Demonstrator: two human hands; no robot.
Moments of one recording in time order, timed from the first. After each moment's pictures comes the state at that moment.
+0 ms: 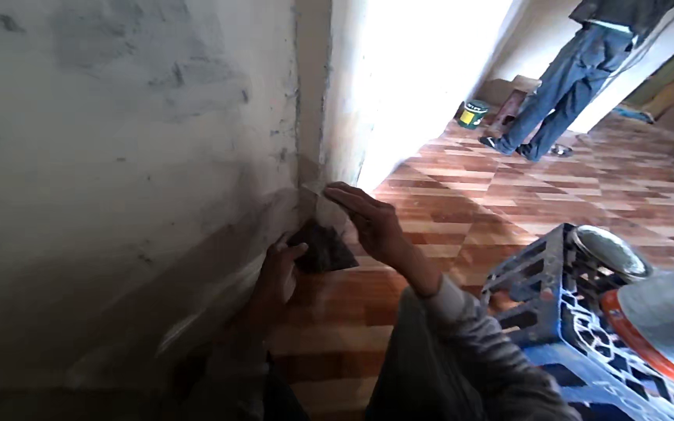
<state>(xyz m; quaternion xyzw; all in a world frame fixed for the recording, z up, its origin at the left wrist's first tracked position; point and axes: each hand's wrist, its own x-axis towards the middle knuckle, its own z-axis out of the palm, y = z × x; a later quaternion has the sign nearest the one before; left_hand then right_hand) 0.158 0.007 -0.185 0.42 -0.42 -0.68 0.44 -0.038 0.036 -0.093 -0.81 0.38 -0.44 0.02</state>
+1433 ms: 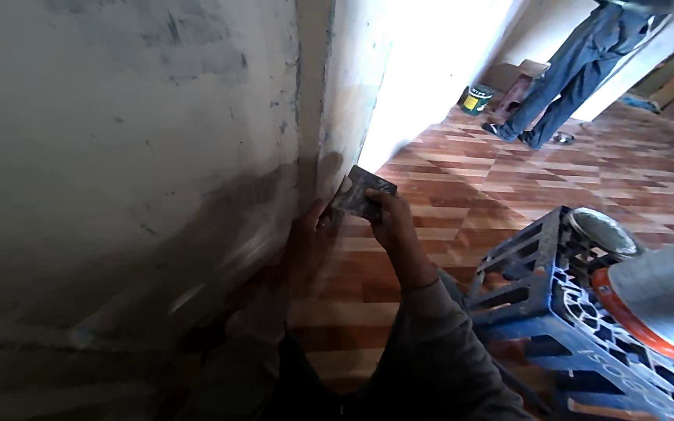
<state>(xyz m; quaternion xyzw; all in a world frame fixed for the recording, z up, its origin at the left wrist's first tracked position) 0.131 0.033 -0.162 0.40 -0.76 -0.36 0.36 -0.039 0.049 -0.131 -0.26 0.47 -0.73 0.43</state>
